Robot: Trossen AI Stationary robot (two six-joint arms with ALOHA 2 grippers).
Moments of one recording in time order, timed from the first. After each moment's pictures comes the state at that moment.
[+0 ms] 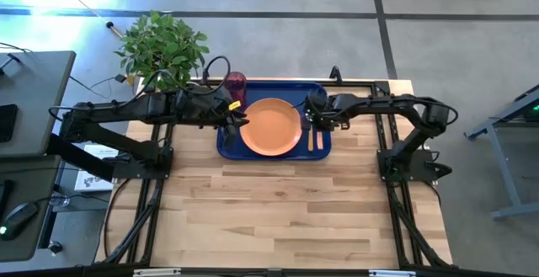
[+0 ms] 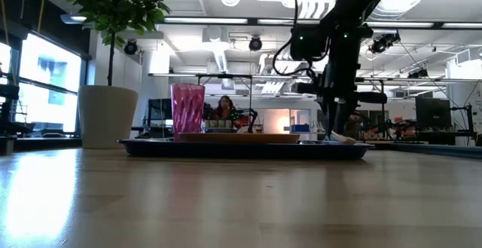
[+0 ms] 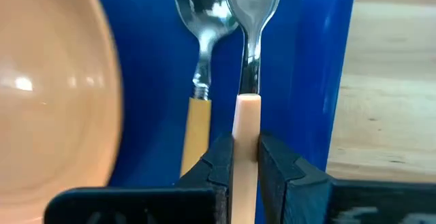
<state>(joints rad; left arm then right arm) 0.09 1.17 1.21 -0.58 -0.15 -0.36 -0.39 1.63 1.01 -0.72 0.10 1.09</state>
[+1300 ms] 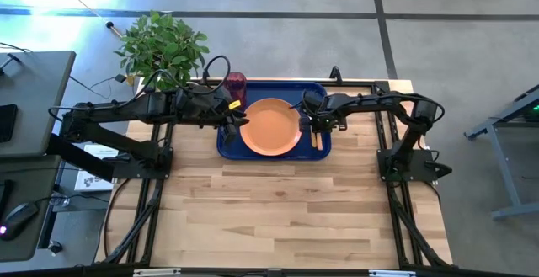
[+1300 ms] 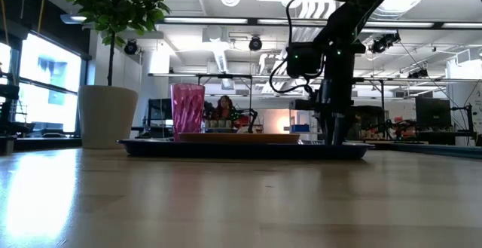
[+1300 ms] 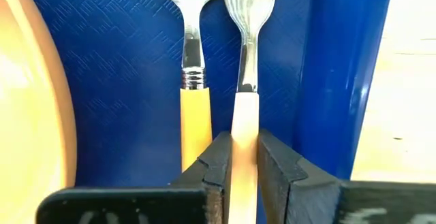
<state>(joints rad) 0.09 1.17 1.21 -0.58 -0.14 -0.36 -0.43 1.75 1.01 -0.67 0.06 1.06</state>
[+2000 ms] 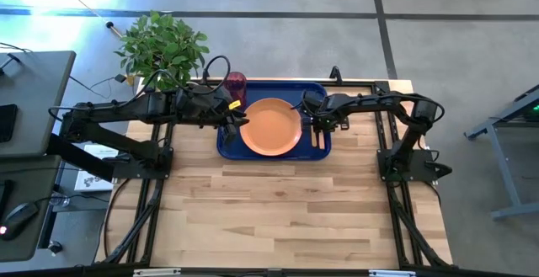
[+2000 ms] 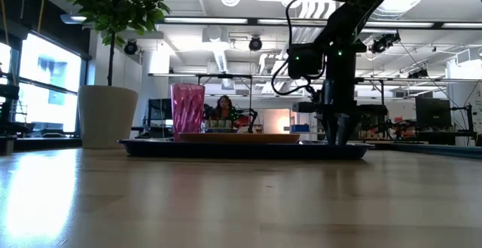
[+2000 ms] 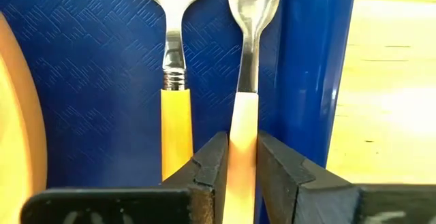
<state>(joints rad) 0.09 1.17 1.21 -0.58 -0.14 -0.36 -0.43 1.75 1.01 -0.71 0.10 1.07</state>
